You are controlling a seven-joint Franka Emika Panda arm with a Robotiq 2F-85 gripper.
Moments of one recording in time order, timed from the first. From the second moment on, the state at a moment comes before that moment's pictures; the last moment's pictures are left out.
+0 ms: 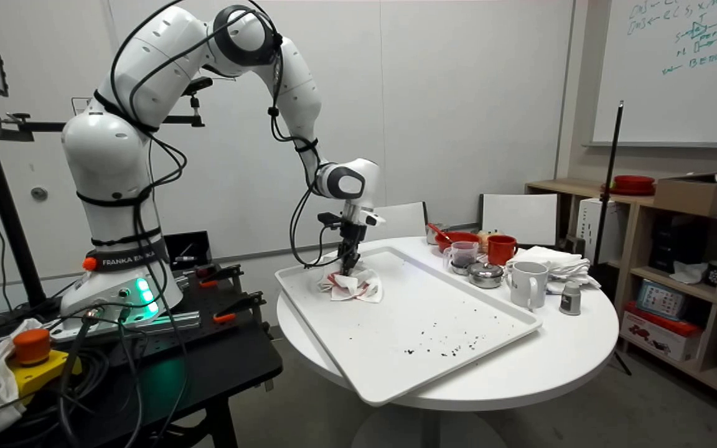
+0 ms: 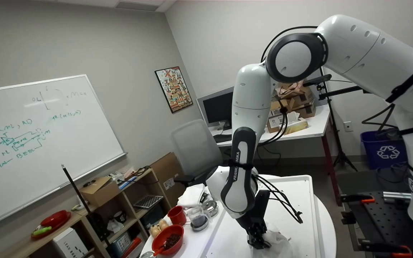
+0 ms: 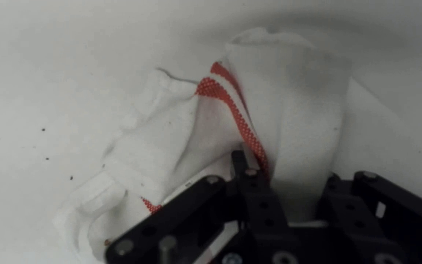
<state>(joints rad) 0.05 0.68 -0.04 -2.04 0.03 2.41 0.18</state>
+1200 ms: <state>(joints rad) -0.19 0.73 -0.05 -2.08 0.22 2.28 0.07</state>
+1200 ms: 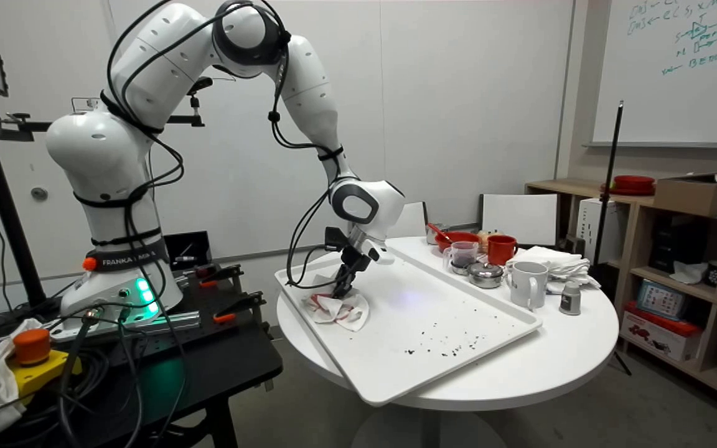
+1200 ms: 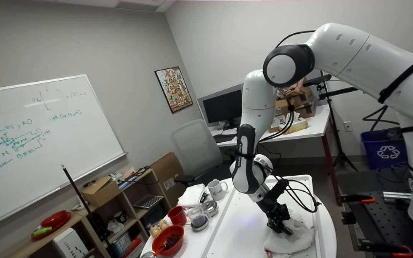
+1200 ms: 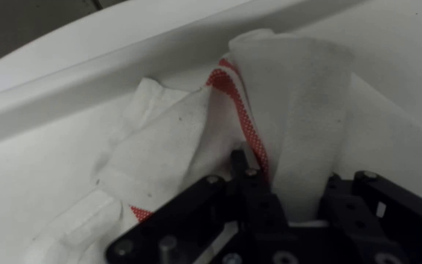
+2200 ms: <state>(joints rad) -0.45 0.71 -0.14 -2.09 0.36 2.38 0.01</state>
